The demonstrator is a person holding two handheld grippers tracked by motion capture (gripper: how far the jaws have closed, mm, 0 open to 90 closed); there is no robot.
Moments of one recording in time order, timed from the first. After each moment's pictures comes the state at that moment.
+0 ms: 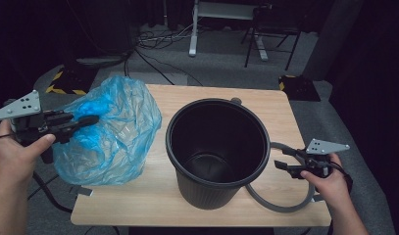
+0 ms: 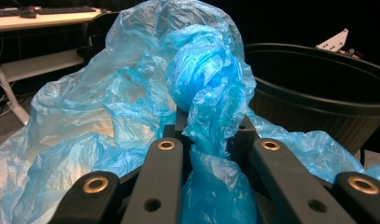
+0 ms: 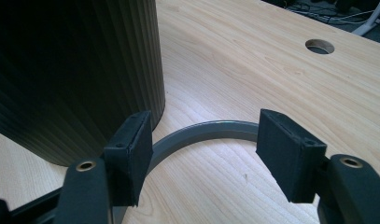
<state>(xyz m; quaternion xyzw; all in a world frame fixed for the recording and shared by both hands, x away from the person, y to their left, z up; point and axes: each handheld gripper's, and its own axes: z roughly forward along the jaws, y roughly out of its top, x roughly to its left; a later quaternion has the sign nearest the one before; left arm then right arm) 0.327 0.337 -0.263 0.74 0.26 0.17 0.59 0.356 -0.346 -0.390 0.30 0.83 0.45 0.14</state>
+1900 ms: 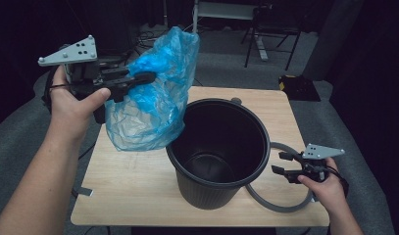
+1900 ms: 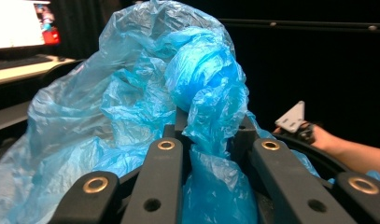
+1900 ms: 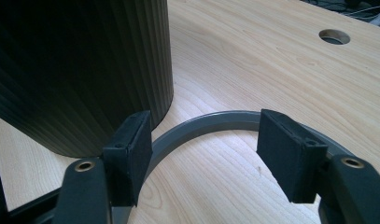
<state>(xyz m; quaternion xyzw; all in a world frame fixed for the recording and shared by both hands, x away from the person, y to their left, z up) 0.364 0.213 -0.169 0.73 0.18 0.15 0.64 0.351 -0.341 -0.405 0.30 0.83 0.45 0.13</state>
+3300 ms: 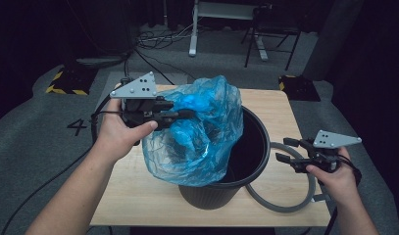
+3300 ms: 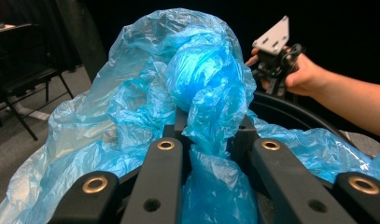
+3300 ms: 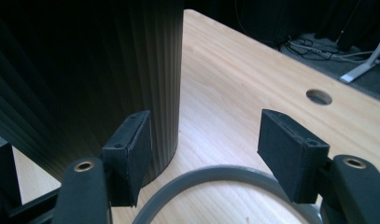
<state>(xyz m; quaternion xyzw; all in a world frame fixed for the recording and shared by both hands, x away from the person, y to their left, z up) 0.356 0.143 -0.219 0.79 0.15 0.11 0.59 0.350 -0.332 -0.341 0.26 0.82 0.48 0.16</state>
